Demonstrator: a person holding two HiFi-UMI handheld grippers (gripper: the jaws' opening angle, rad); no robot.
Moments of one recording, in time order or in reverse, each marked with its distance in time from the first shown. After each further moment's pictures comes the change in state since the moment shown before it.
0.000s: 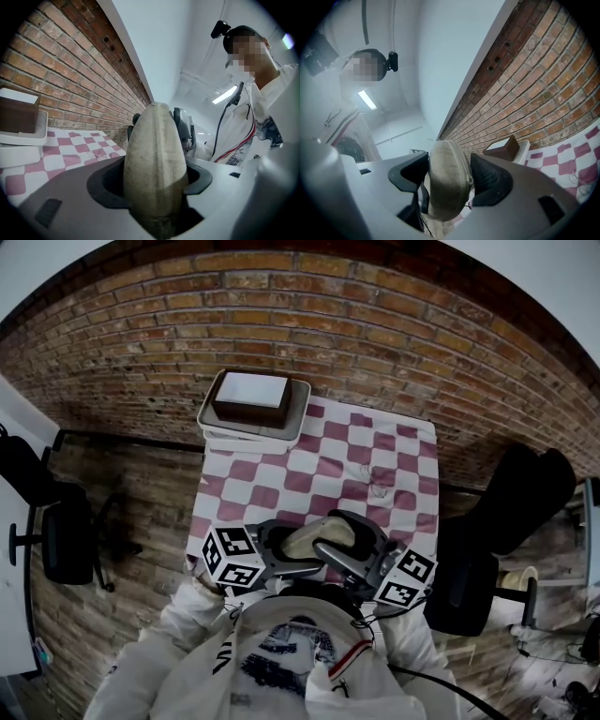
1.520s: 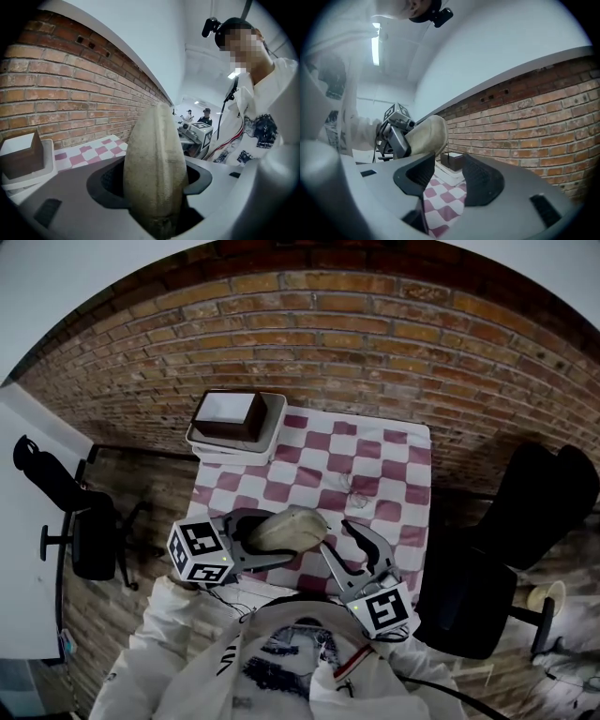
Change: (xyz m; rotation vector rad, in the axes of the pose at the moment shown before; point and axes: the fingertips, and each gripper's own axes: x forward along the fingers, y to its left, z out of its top) left arm 0.081 0.002 0.068 0.127 0.167 0.251; right arm -0.128 -0.069 0.055 -0.515 -0.027 -0.320
